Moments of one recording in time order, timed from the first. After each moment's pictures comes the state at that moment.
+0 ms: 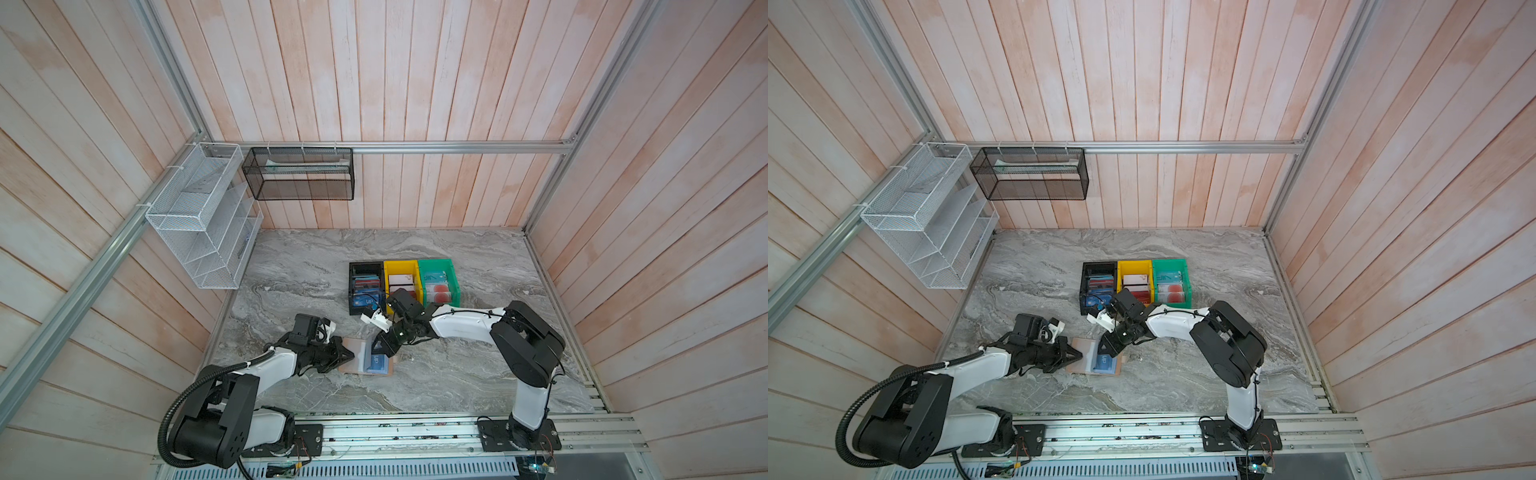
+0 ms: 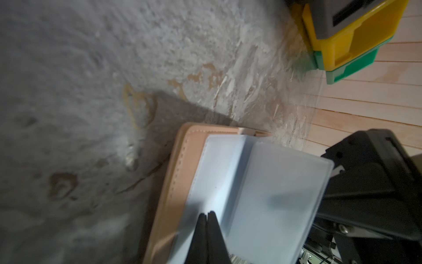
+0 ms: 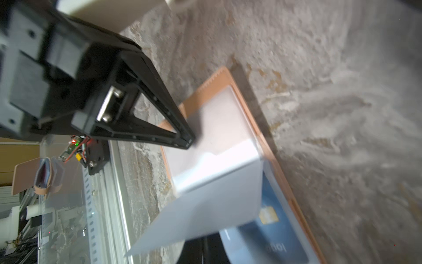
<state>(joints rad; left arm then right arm) -0.25 1.29 0.39 -0.12 0.71 -0.70 0.87 1.90 1.14 -0.23 -0.67 0.13</state>
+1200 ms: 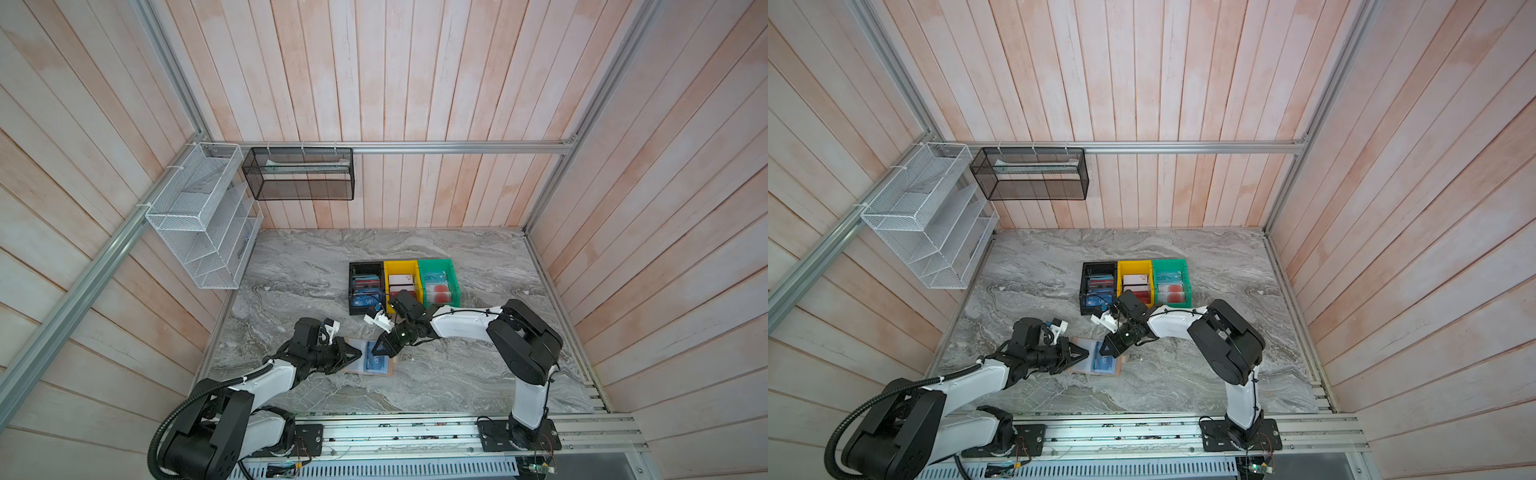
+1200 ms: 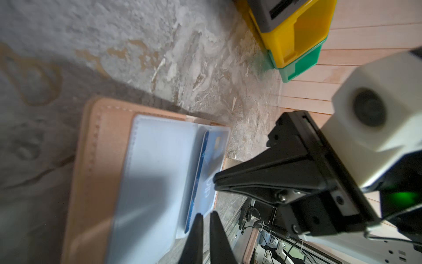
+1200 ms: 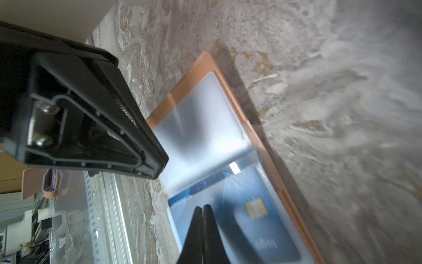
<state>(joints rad) -0.32 1.26 0.28 0.15 0.76 -0.91 0.84 1.88 1.06 -0.21 -0.65 0.16</state>
